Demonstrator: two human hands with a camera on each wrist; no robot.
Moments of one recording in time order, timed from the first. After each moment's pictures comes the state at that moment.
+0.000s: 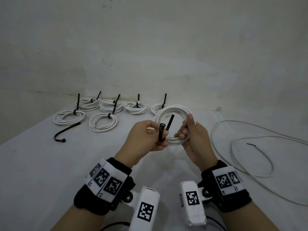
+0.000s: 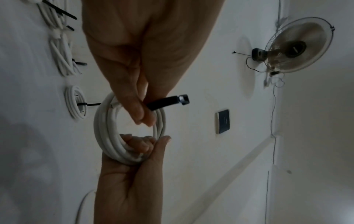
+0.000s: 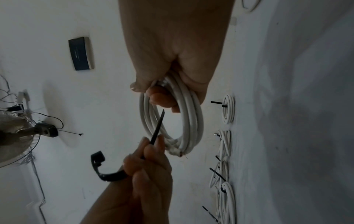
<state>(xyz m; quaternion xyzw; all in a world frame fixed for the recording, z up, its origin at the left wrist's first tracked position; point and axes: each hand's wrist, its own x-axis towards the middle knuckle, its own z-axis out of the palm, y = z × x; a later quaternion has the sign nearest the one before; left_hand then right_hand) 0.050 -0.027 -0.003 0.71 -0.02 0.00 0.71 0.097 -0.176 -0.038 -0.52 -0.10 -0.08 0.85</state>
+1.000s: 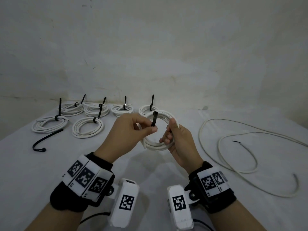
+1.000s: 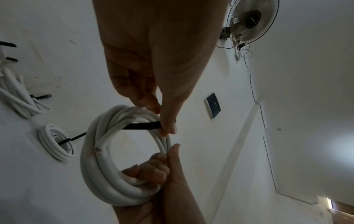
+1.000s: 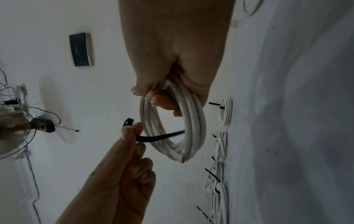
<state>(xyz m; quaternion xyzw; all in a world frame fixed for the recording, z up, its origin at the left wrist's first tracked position) 0.076 -0.017 0.003 0.82 -0.18 0.17 0.52 0.098 -0.176 -0.044 -0.54 -0.10 -0.04 0.83</state>
